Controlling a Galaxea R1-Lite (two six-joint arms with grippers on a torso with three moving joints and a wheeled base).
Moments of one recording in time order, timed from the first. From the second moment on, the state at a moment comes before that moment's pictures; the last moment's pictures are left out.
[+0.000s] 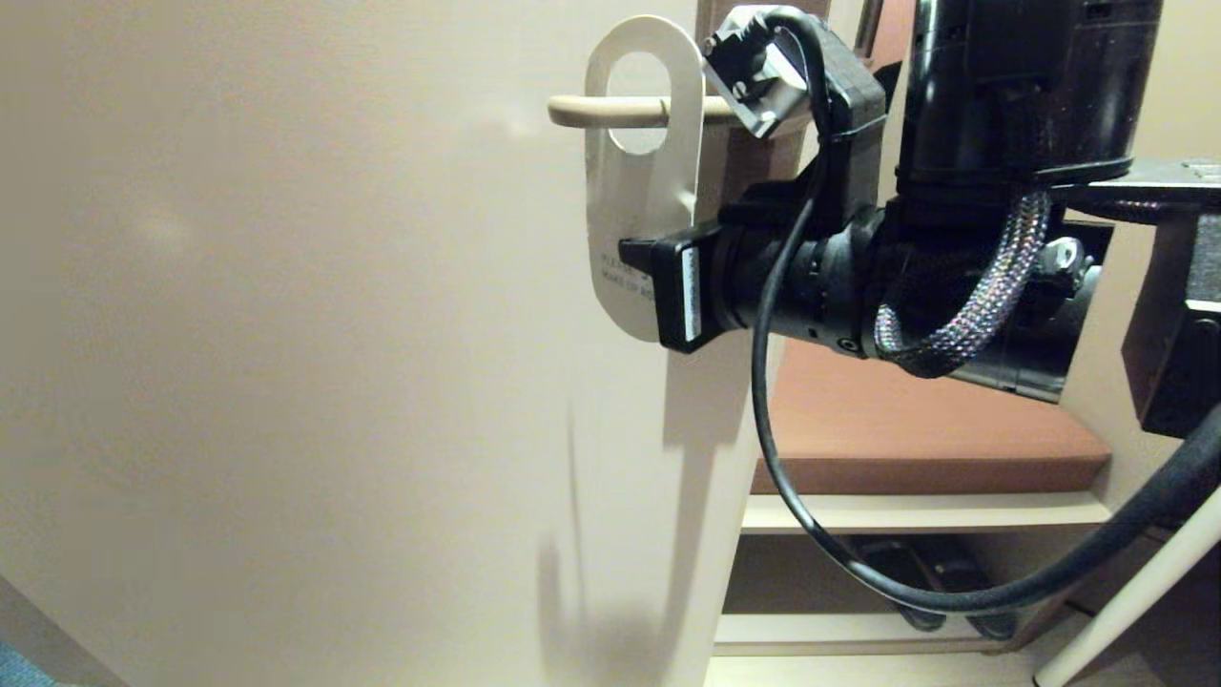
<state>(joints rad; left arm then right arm) 0.00 0.00 0.00 0.00 -0.01 0.07 0.86 1.72 -1.41 -0.16 -0.14 0.00</state>
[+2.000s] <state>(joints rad) 0.00 0.00 0.00 0.00 -0.01 0.07 0.94 1.64 -1.34 -0.26 -0.19 -0.01</state>
